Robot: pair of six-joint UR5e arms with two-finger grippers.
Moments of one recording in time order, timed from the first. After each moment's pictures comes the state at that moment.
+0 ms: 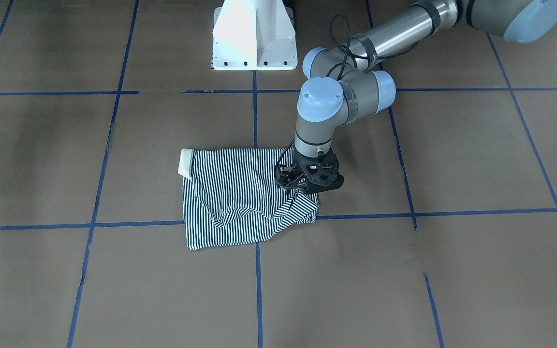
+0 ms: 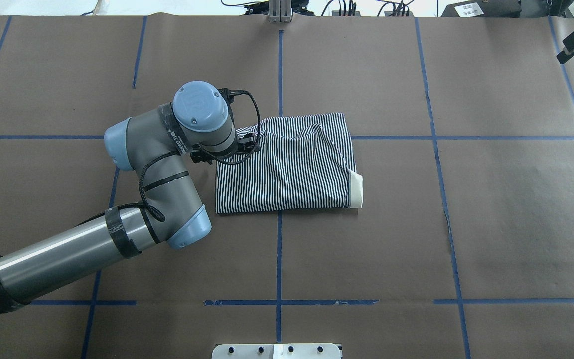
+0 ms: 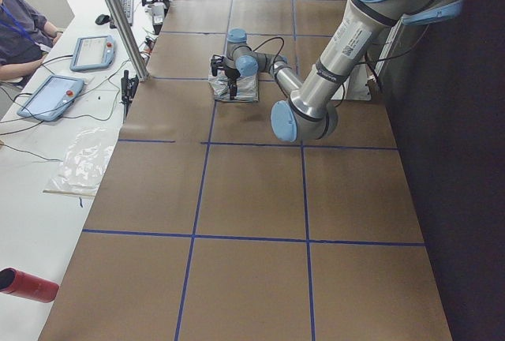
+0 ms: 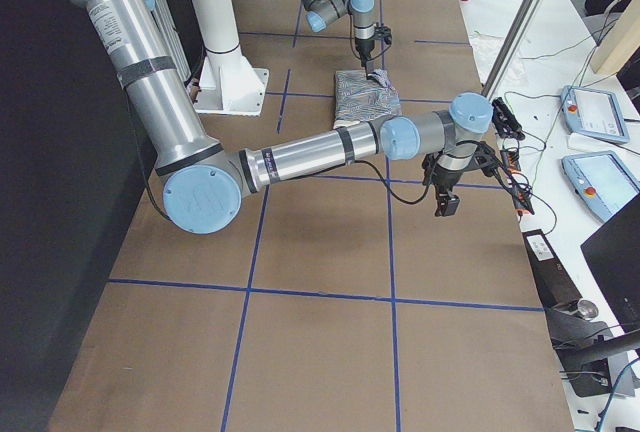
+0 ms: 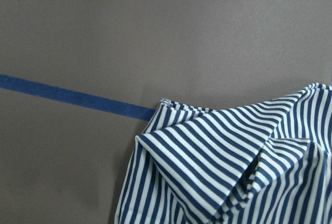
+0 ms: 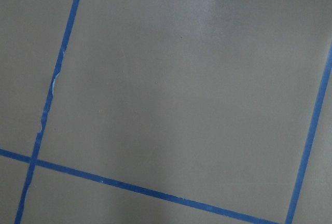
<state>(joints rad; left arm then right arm) -0.60 -2.34 -1.37 -1.78 -1.81 -1.32 1.39 -1.16 1.45 -1.64 2.35 0.04</state>
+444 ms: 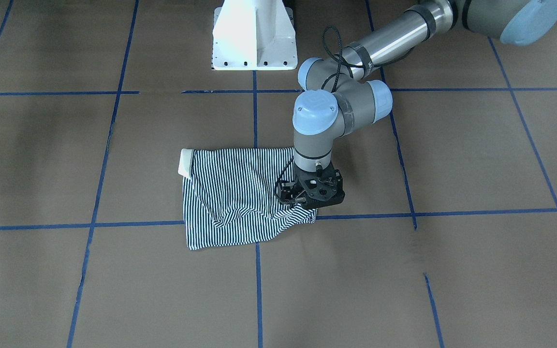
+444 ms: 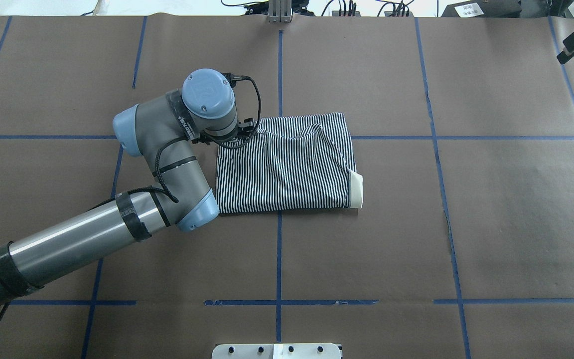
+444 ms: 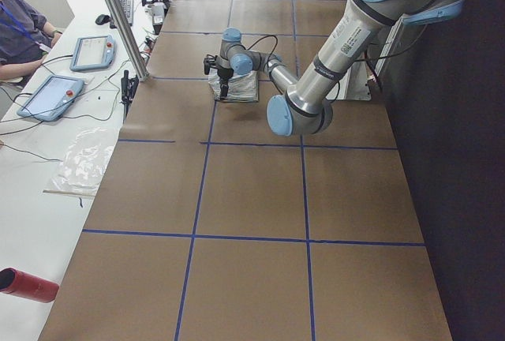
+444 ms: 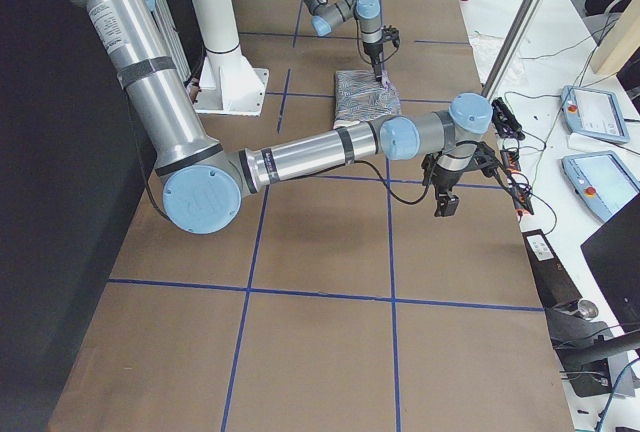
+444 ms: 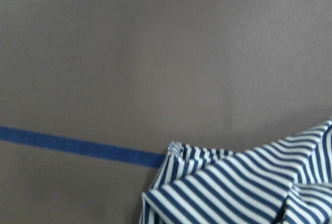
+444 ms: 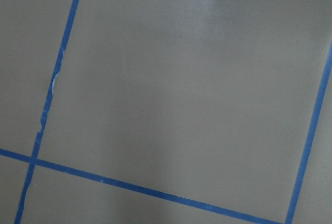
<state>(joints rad) -0.64 -2.39 -1.28 -1.80 -1.75 -1.26 1.39 -1.16 1.45 -1.64 2.35 0.04</state>
